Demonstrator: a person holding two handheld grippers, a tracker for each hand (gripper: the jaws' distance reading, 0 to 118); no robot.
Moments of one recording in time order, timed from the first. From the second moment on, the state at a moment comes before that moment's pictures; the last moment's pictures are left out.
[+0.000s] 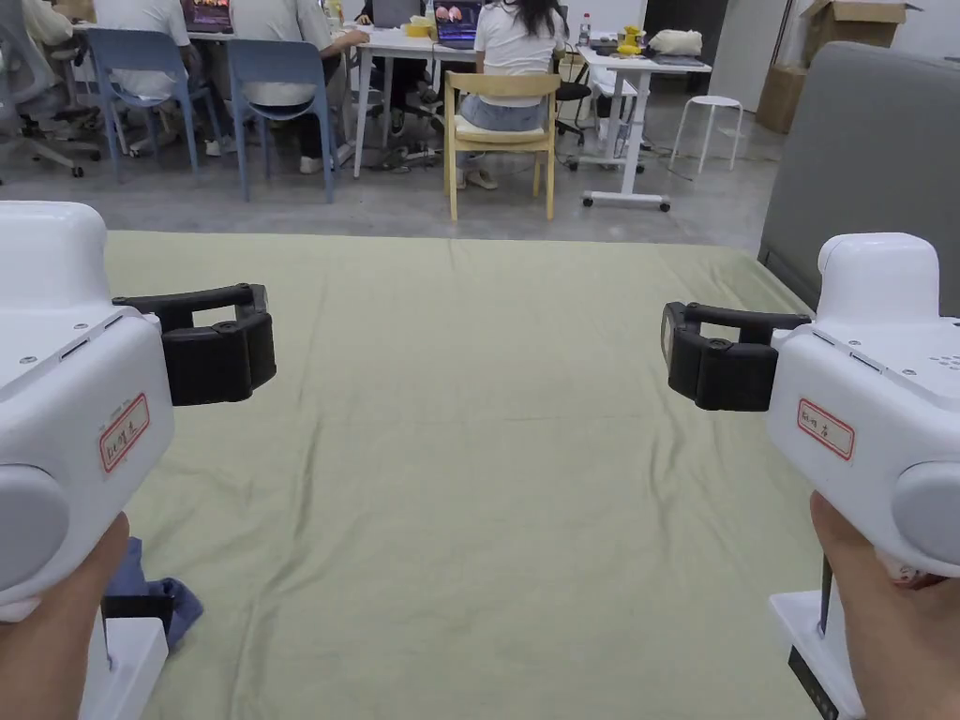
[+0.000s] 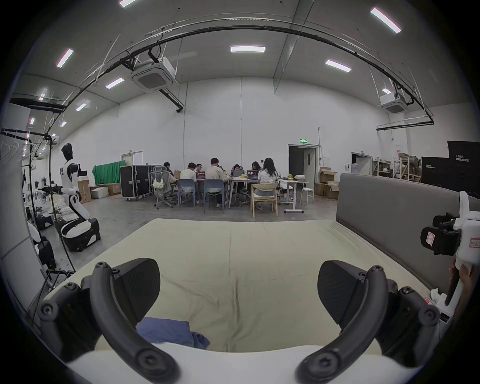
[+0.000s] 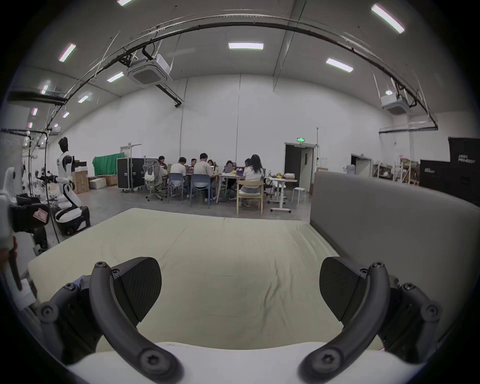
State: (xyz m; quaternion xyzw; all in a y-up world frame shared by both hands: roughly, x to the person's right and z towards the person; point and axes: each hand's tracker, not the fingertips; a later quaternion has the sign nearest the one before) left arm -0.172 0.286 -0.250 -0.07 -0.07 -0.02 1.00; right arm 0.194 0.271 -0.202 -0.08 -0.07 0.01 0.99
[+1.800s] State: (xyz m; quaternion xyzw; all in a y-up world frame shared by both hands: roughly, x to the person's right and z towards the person) left arm -0.167 0.278 -0.257 -0.07 -0.08 -0.01 0.99; right arm 0.191 0.270 -0.209 -0.09 -0.05 -0.08 0.99
